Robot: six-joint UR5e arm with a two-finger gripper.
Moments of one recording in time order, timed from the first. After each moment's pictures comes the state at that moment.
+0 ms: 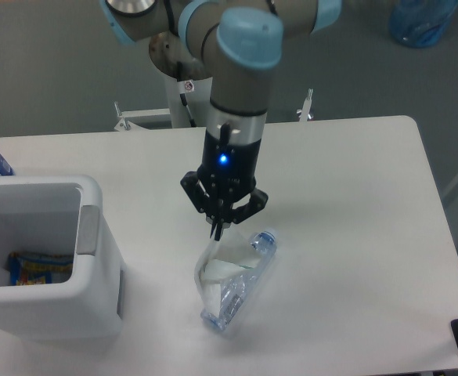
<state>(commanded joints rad) 2.45 -1.74 -1.52 -0.94 1.16 0.45</state>
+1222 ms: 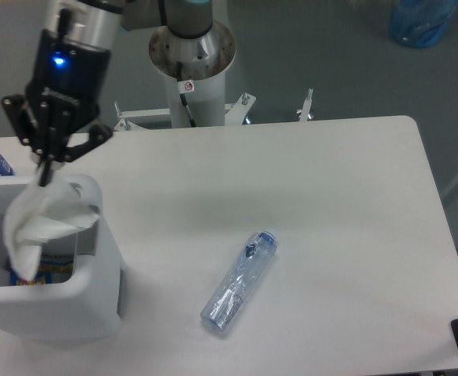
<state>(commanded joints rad) 2.11 -1.64 -1.52 -0.94 1.10 0.26</state>
